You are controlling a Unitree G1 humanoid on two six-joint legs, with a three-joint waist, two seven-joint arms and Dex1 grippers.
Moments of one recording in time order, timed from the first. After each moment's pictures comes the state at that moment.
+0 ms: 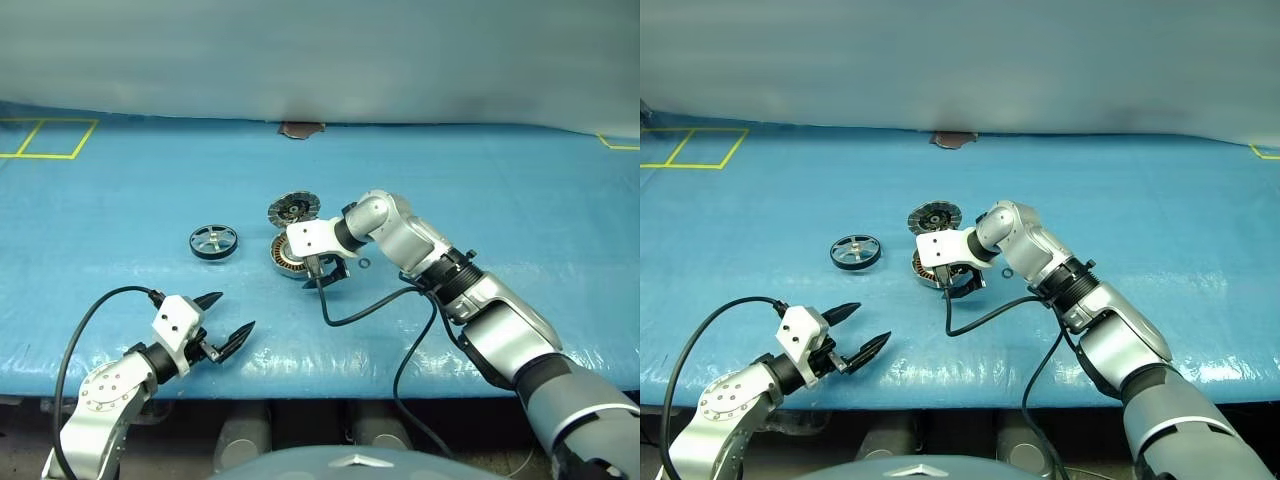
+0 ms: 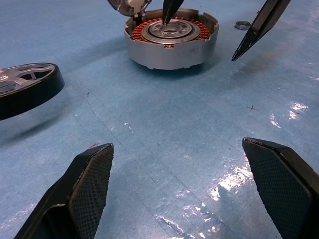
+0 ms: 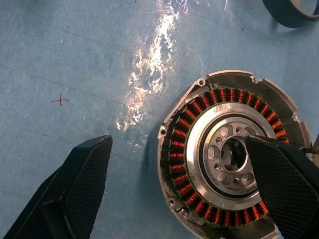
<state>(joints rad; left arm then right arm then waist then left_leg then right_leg) 0.37 0.51 0.06 -0.40 -0.28 0.23 -0.67 -0.92 -0.35 0.65 0.38 -0.21 0.22 1.24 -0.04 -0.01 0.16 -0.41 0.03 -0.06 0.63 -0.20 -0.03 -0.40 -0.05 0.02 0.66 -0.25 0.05</state>
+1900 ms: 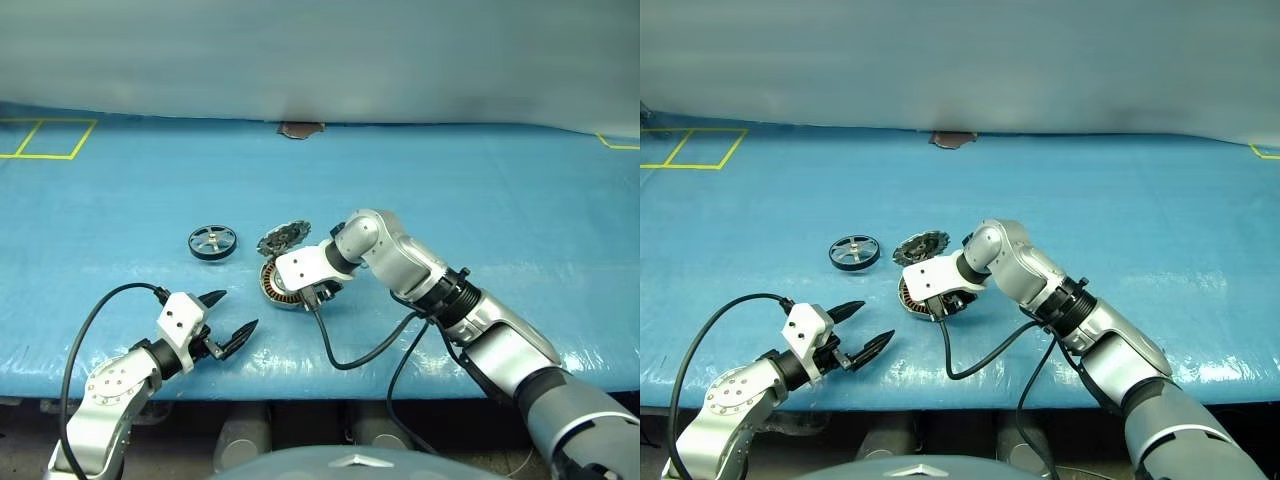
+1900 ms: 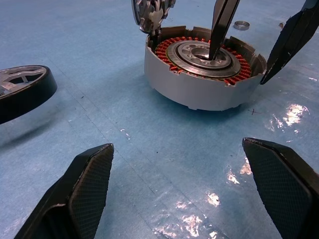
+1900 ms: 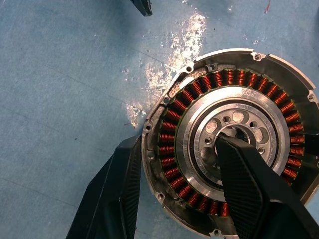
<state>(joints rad) 0.34 0.51 0.05 -0.37 -0.28 0.23 -0.67 -0.83 -0.35 0.70 0.13 -0.28 0.34 1.36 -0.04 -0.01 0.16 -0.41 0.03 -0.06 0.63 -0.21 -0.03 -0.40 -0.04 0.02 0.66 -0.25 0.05</state>
